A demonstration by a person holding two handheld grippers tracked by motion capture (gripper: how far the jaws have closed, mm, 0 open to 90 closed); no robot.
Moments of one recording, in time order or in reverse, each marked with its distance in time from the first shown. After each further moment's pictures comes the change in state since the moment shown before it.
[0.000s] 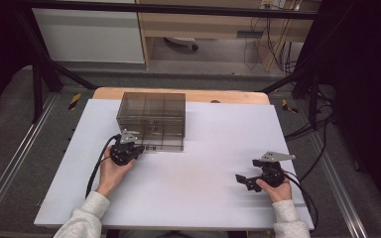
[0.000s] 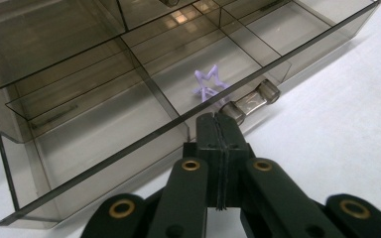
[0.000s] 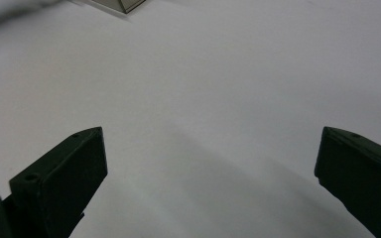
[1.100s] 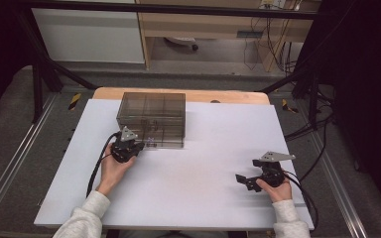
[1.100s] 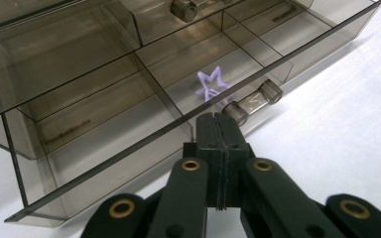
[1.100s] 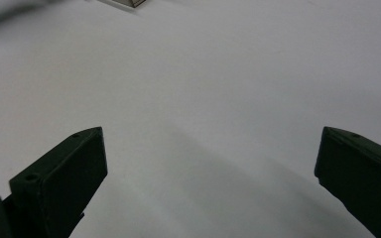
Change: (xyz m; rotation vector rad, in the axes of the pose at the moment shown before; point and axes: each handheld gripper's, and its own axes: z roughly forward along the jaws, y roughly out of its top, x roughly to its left) left arm 0.006 0.005 0.006 -0.017 0.018 0.007; right arm 0.000 0.000 0.000 0.000 -0.001 -0.002
